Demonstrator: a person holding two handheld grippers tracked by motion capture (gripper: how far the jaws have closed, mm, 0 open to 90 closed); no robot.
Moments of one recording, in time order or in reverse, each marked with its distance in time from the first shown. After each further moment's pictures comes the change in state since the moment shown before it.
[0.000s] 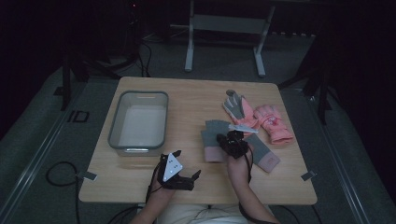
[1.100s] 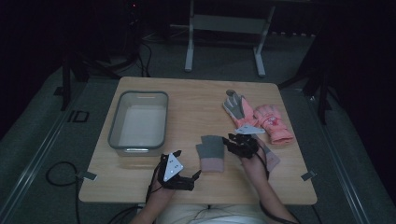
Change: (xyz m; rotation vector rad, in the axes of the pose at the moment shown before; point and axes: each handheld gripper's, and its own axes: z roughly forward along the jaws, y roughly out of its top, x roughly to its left) left arm 0.000 0.000 0.001 0.003 -0.001 0.002; right arm -0.050 0.002 -0.010 0.007 0.081 -0.342
